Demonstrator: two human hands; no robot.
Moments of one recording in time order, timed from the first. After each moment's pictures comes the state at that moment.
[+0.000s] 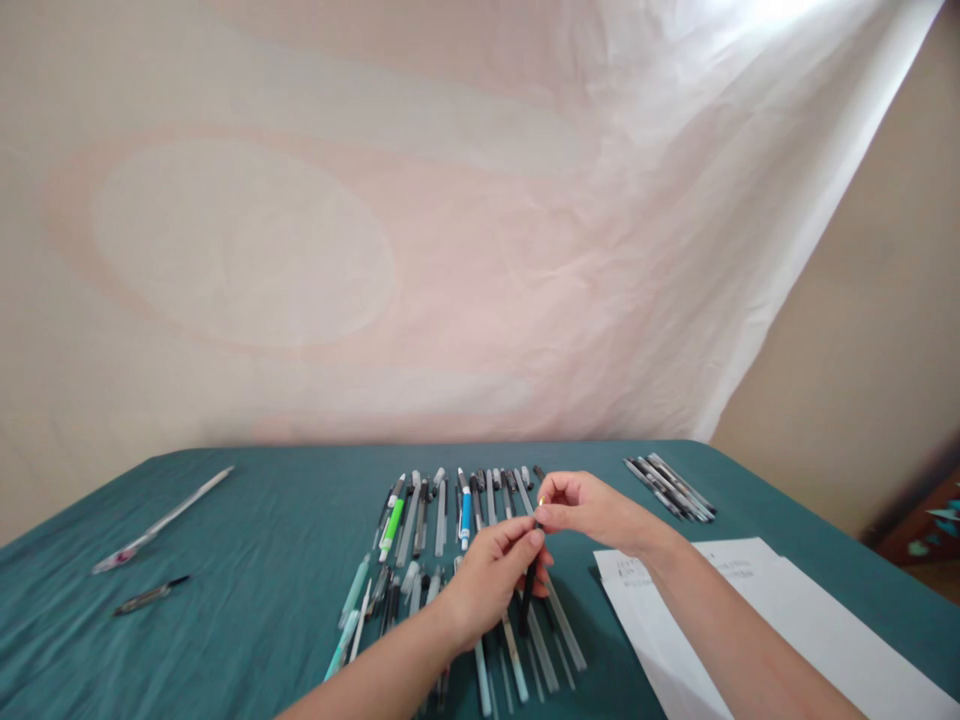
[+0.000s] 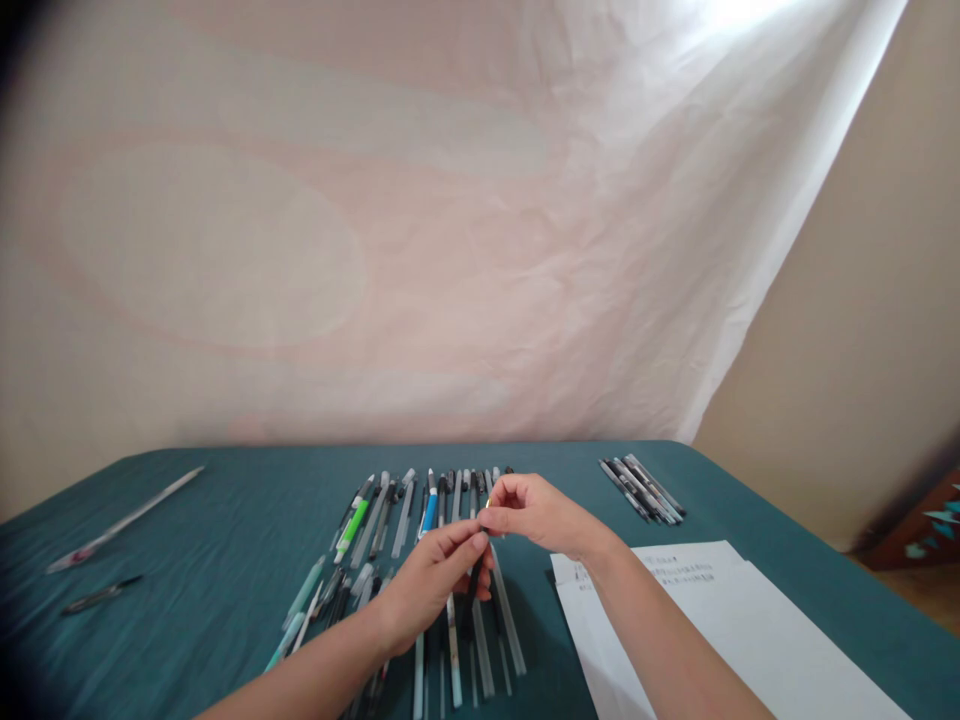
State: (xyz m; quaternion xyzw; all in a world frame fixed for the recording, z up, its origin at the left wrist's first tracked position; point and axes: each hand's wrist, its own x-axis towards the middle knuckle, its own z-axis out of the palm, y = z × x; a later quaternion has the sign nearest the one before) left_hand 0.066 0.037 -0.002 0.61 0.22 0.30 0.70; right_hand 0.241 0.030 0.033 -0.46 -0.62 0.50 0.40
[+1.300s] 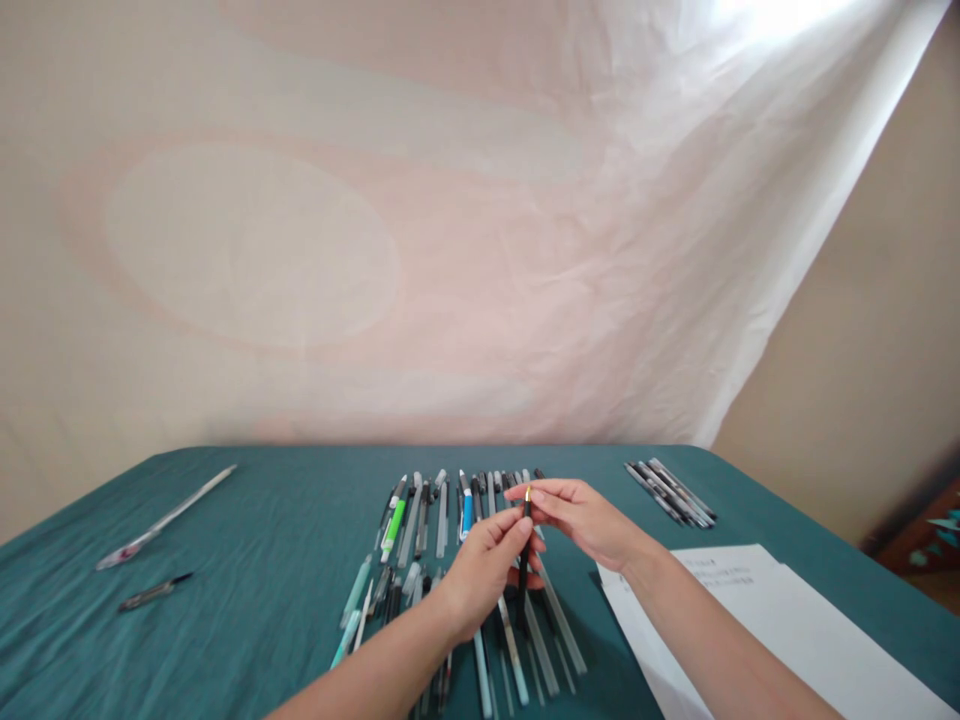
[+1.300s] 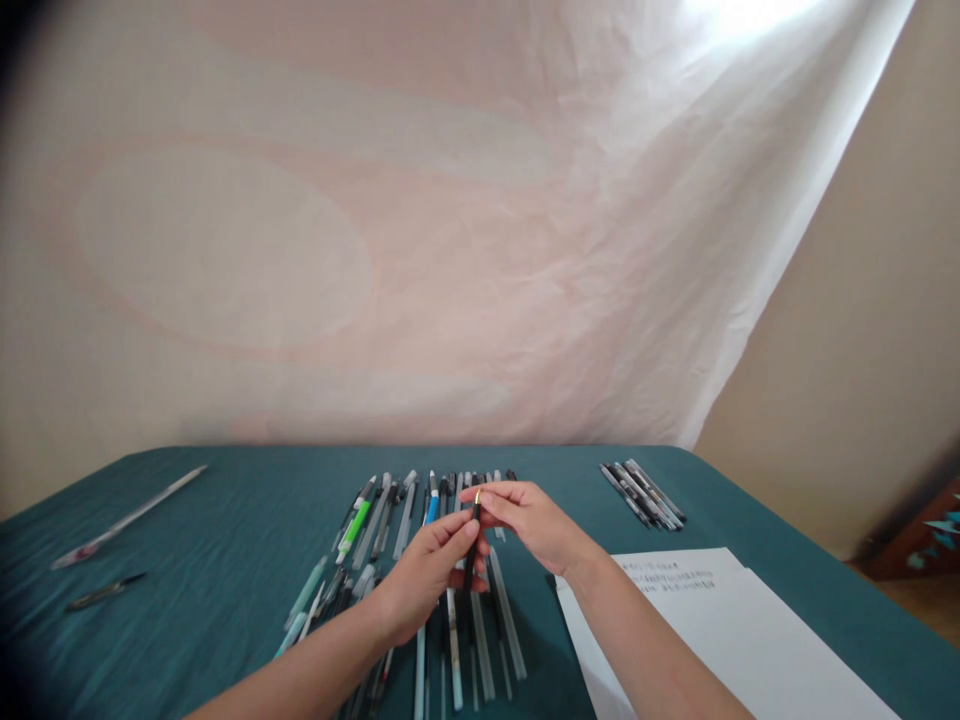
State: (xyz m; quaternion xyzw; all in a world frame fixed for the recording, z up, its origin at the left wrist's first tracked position) left_hand 0.063 0.041 -0.001 0.55 0.22 0.35 0.73; right_hand 0.218 0.031 0.025 -0.41 -0.54 0.56 0.47
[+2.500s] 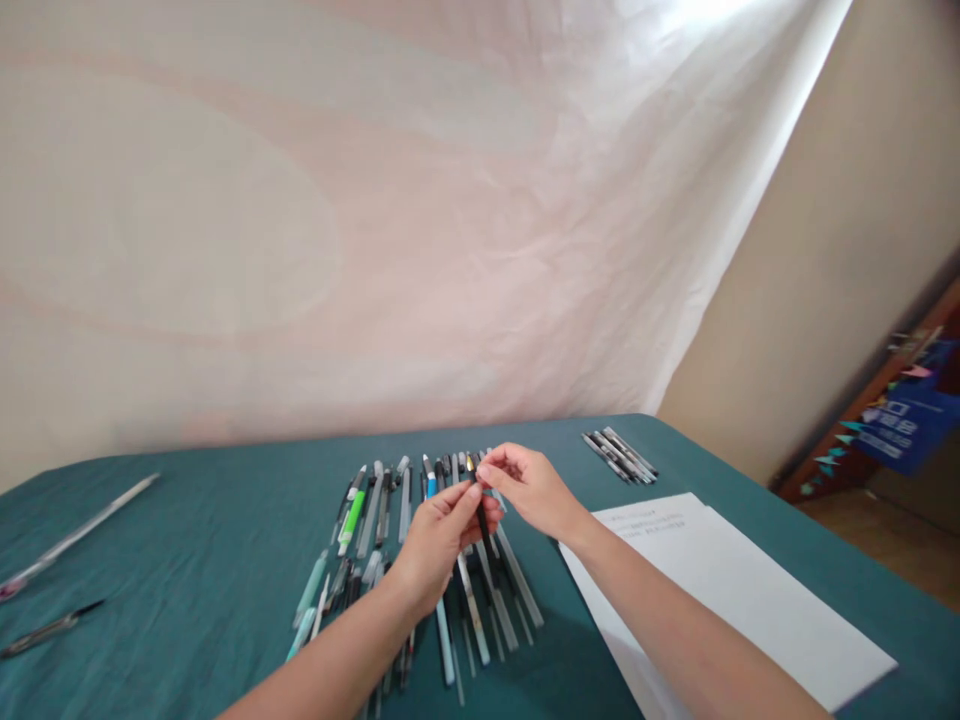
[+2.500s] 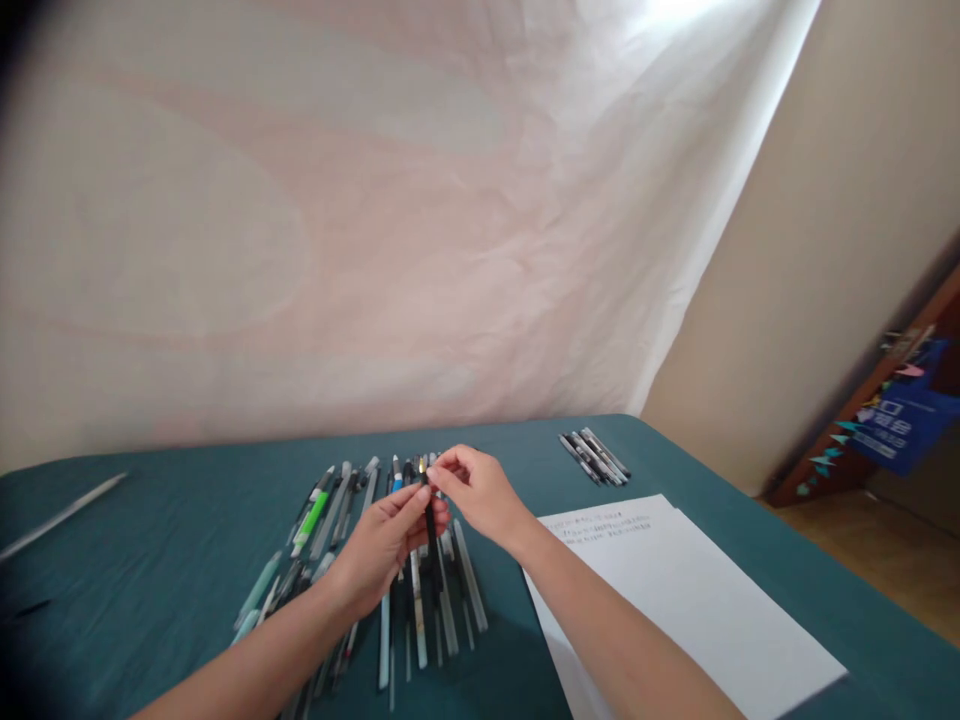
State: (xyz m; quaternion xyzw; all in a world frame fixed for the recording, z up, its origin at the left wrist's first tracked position) left_hand 0.069 0.050 -0.002 0.46 0.23 0.39 0.76; right_hand 0.214 0.029 0.027 -0.51 -0.66 0.26 0.48
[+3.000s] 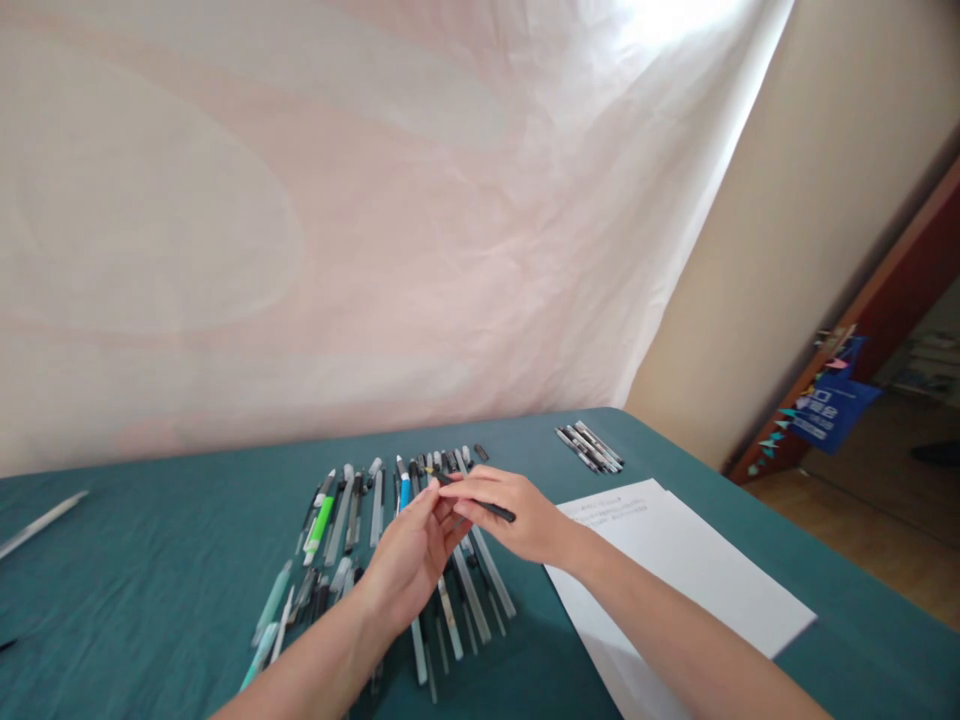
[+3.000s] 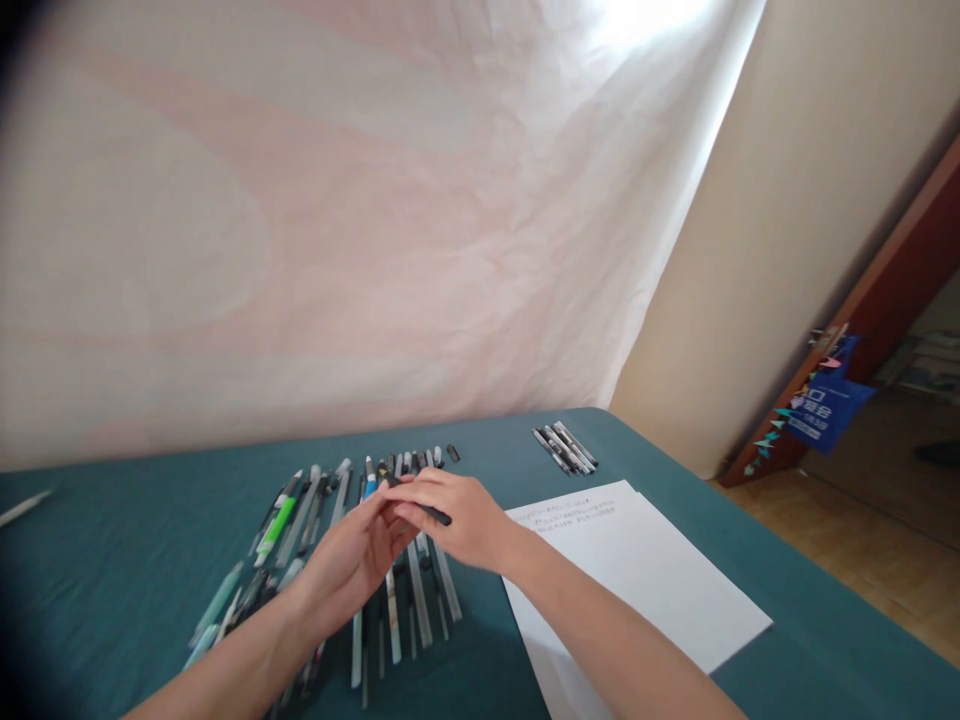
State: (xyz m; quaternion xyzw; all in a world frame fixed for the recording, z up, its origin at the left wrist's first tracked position) left_hand 0.074 0.043 -0.001 0.32 0.22 0.38 0.84; right_hand 0.214 -0.006 0.037 -0.45 -0.81 0.12 0.37
